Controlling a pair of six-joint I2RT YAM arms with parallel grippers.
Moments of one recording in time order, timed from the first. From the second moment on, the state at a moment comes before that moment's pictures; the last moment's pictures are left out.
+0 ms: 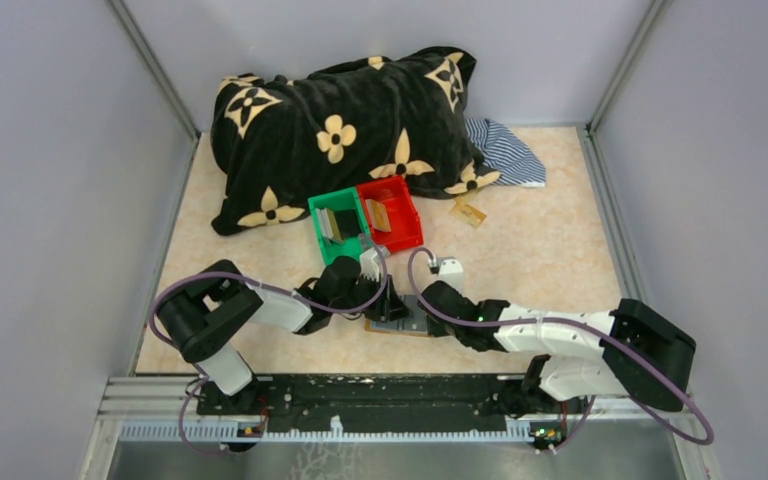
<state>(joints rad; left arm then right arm) -0.87 1.67 0.48 0.70 0.34 -0.70 1.06 1.21 0.47 -0.19 0.38 0.78</state>
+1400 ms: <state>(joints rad) -0.87 1.69 0.48 0.74 0.35 -0.70 1.02 1.20 0.51 -0.23 0.31 0.72</state>
